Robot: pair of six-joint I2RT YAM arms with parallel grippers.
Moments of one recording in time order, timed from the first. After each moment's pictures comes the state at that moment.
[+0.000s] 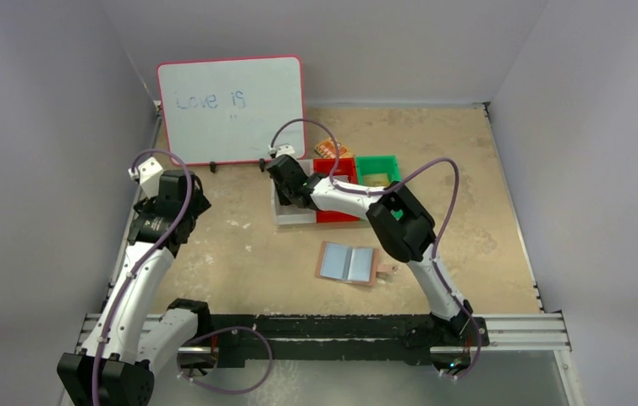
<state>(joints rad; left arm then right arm) -0.13 0.90 0.87 -0.76 -0.57 -0.67 0.87 2.27 1.71 -0.23 0.33 0.41</state>
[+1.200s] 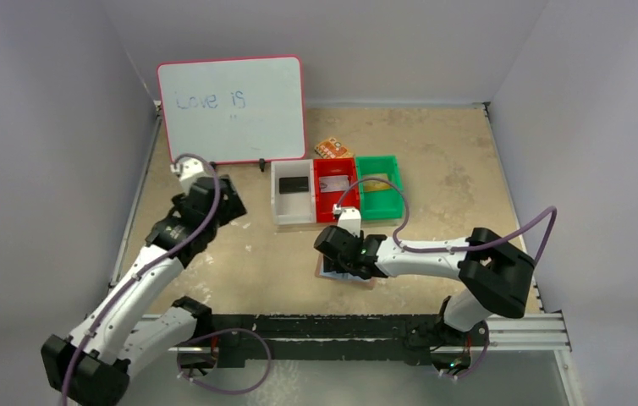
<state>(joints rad) -0.34 0.88 0.82 -0.66 -0.47 -0.65 1.10 1.54 0.79 -0.36 0.44 0.93</state>
